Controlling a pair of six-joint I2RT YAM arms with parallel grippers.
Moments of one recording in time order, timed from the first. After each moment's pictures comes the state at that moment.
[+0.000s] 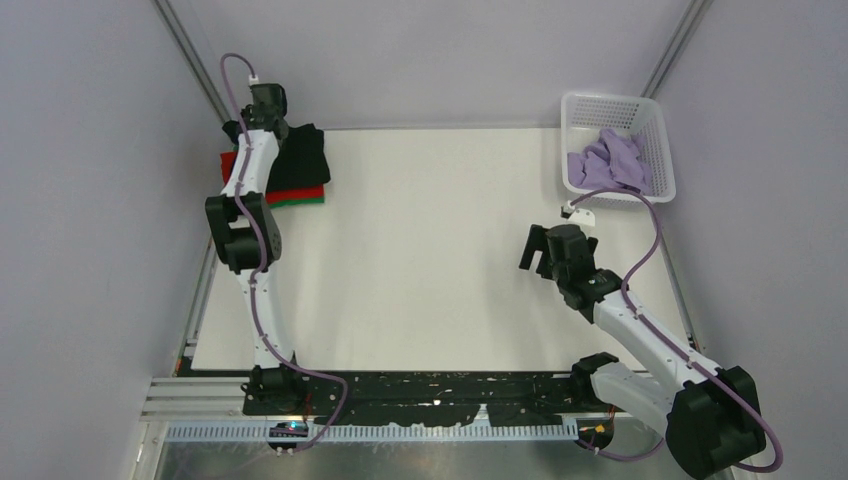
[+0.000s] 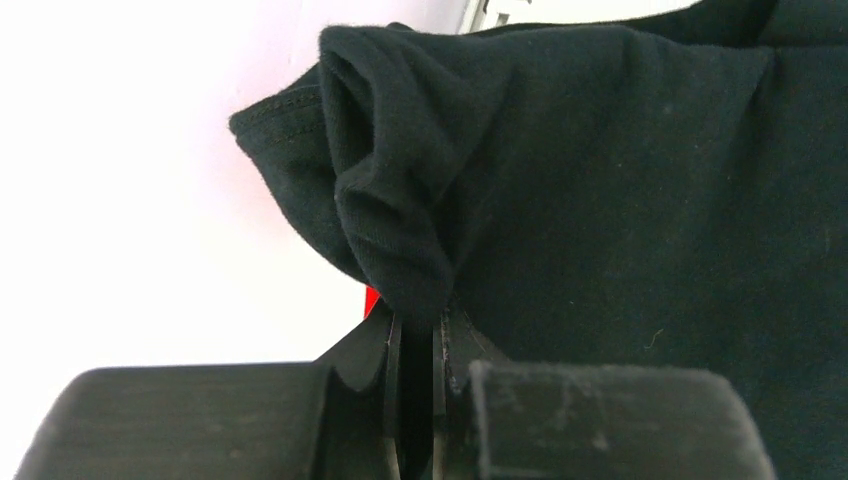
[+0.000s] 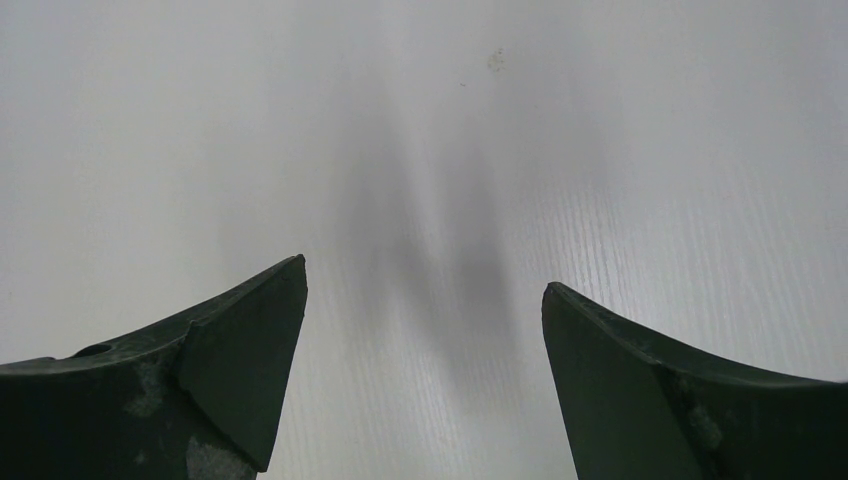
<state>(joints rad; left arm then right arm) 0.08 2.31 2.17 -0.58 -0.62 0.23 0.35 0.98 0.55 -0.27 0.35 0.46</state>
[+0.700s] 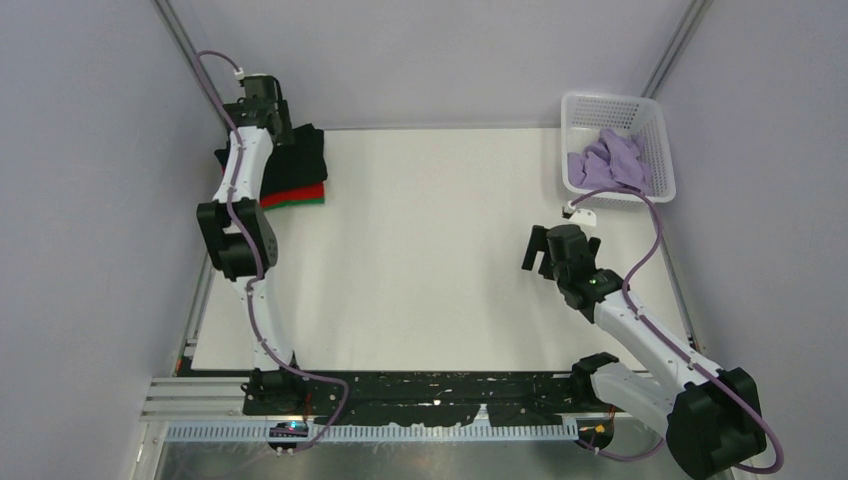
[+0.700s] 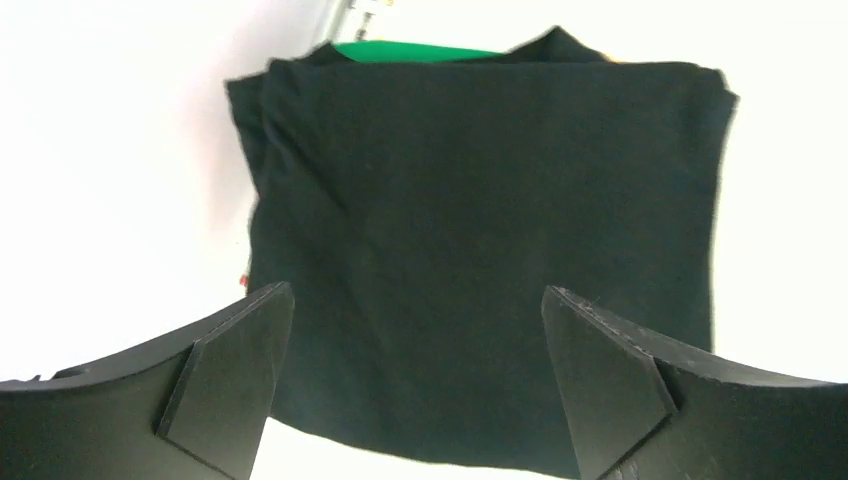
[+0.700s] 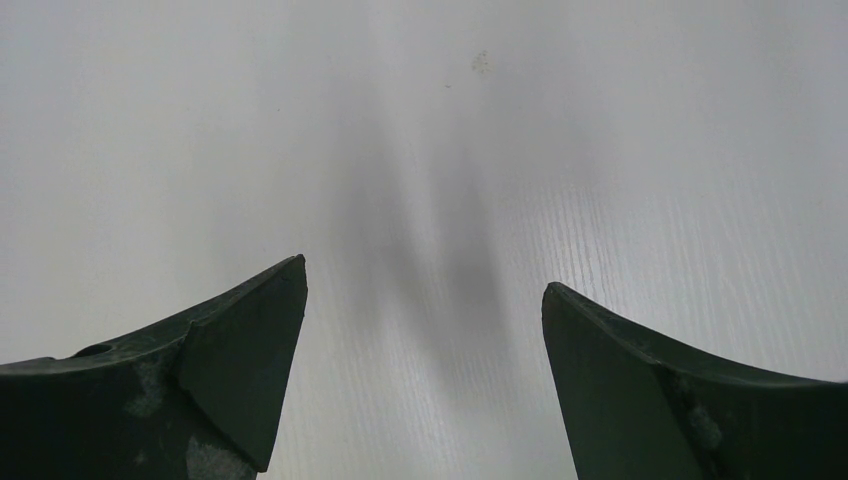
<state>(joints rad) 0.08 2.19 2.12 -0.64 -0.42 -0.03 0.35 0.97 0.55 -0.29 0.38 0.44</state>
